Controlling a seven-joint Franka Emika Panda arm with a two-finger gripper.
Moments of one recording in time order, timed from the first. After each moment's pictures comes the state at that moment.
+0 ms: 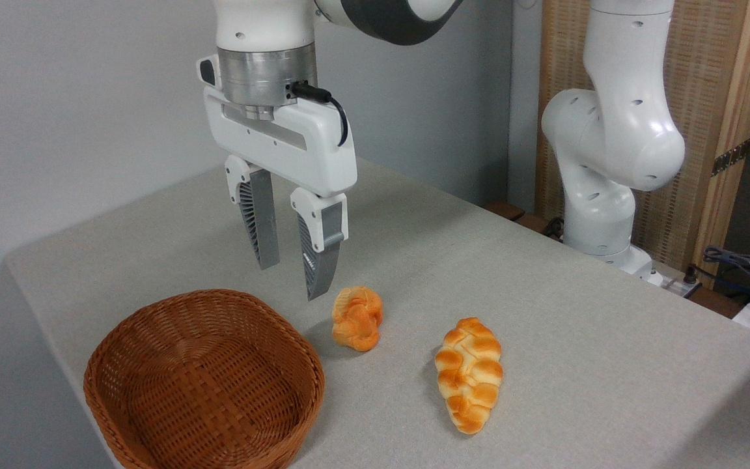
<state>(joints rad) -0.27 -0.07 0.23 -1.83 0.01 1.88 0.67</state>
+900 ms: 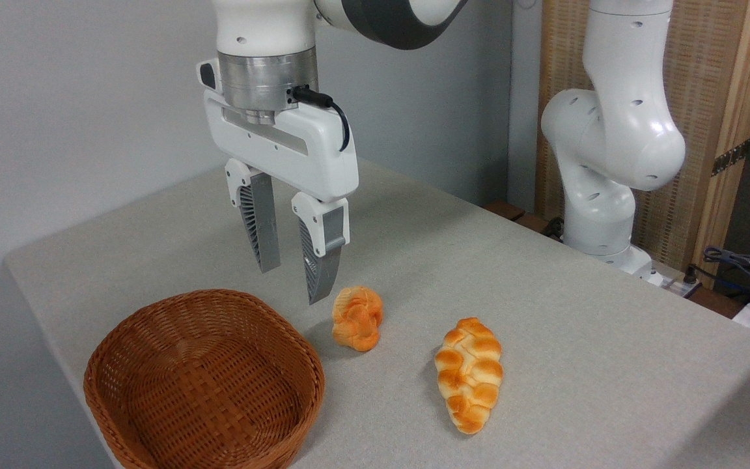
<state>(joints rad) -0.26 -0.07 0.23 -1.82 0.00 1.88 0.67</state>
